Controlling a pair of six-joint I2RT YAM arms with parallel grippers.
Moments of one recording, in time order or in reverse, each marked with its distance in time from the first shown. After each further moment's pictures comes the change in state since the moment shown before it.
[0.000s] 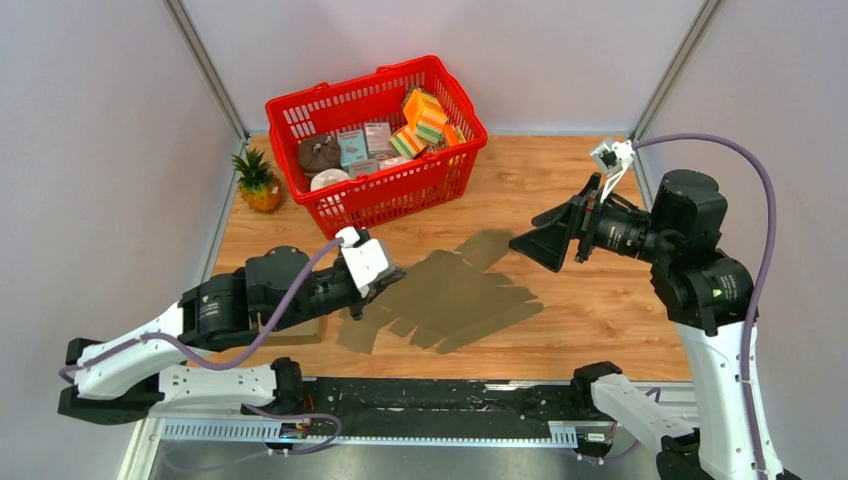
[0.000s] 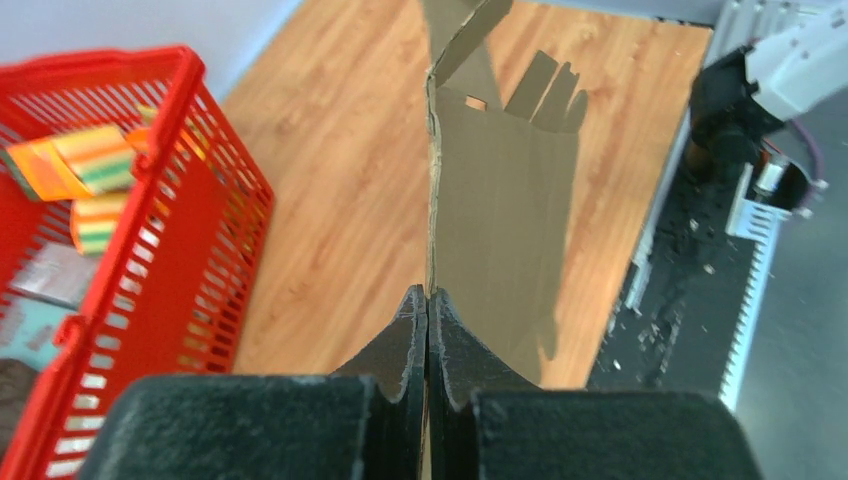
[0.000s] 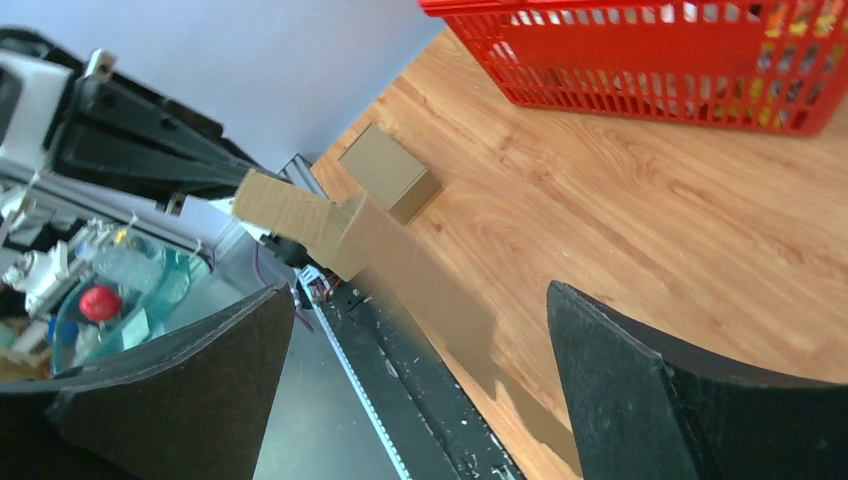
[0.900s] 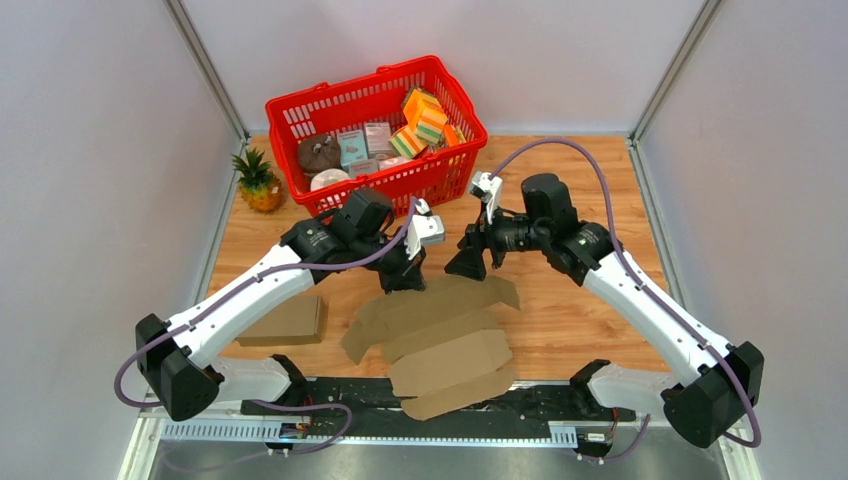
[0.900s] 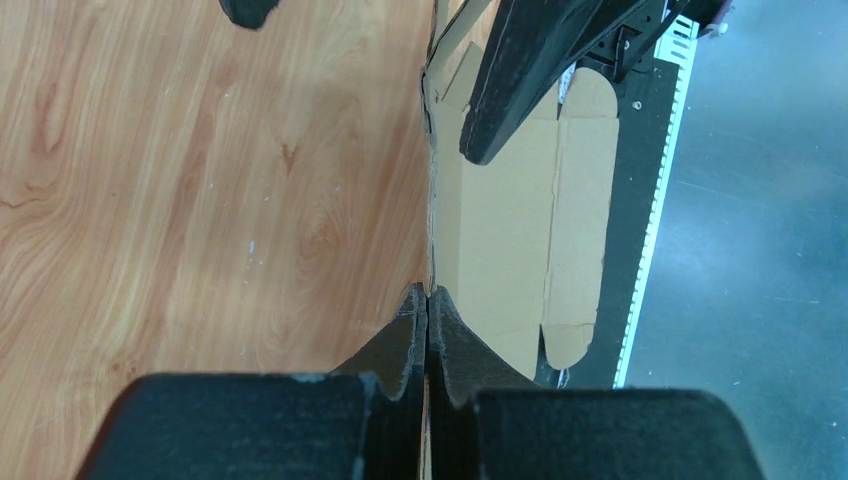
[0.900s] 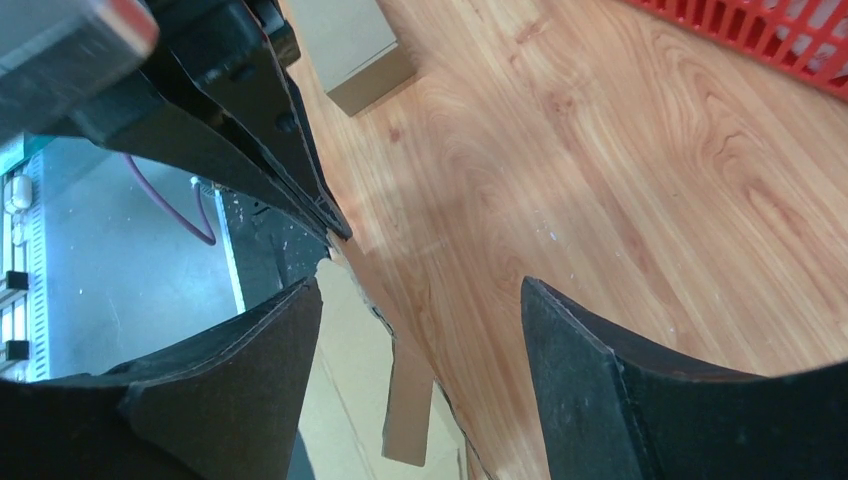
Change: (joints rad) left arm 0.555 0.389 -0.054 -0.134 0.838 0.087; right arm 0.364 0.271 -0.358 0.399 0.097 -0.277
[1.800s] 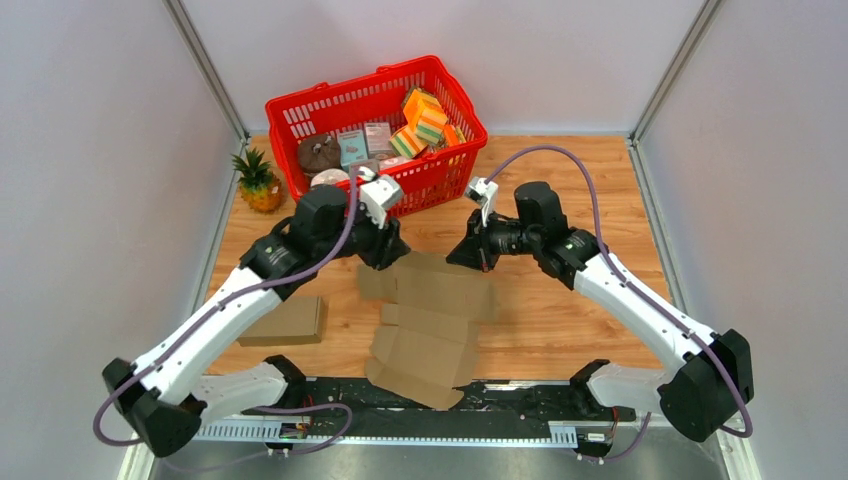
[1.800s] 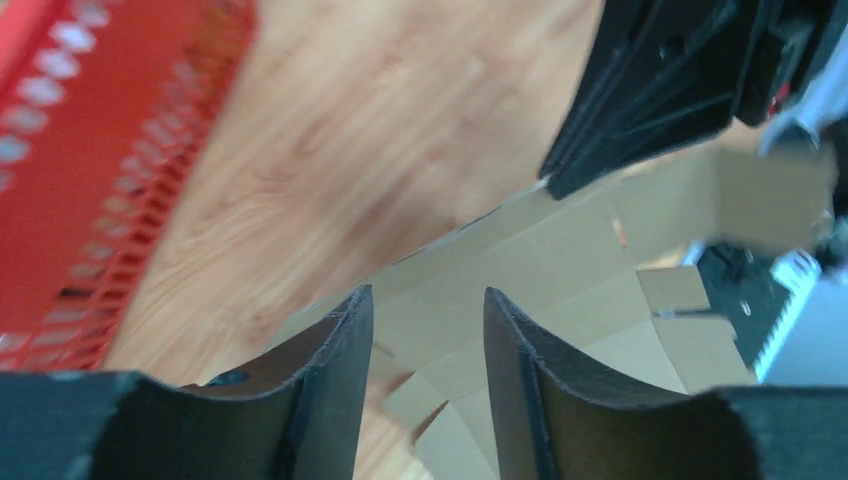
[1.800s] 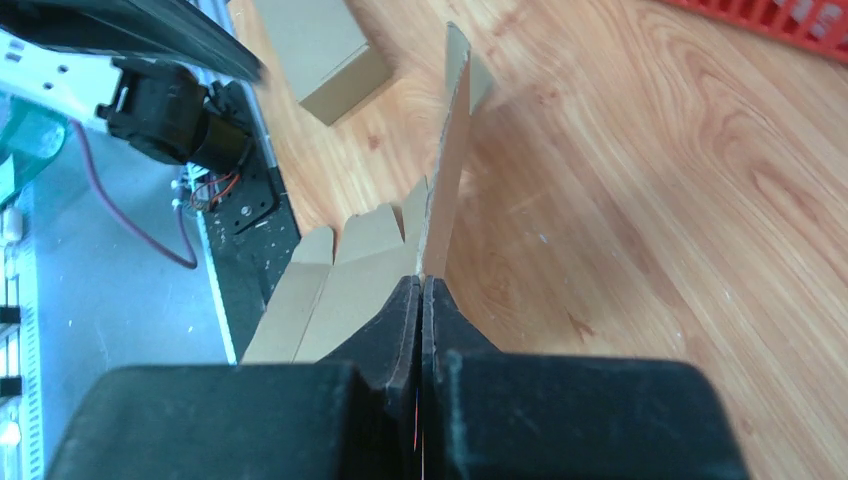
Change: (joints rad) left arm 0.092 -0.149 -0.069 0.201 -0.245 -0.230; right arm -0.003 0.032 -0.103 0.163 0.006 0.066
